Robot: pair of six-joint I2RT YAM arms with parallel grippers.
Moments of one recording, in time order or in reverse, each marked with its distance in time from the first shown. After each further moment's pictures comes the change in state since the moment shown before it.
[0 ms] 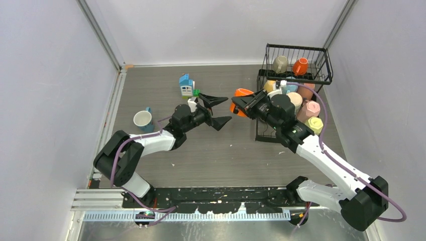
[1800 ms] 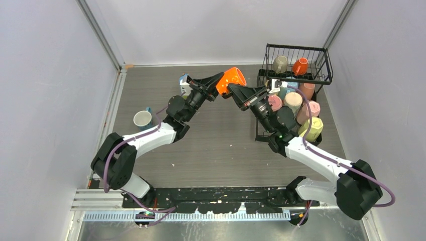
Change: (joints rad) left arm -0.024 -0.037 0.190 0.217 -0.301 -0.083; right arm 0.055 0.122 -0.199 0.946 -0.018 0.186
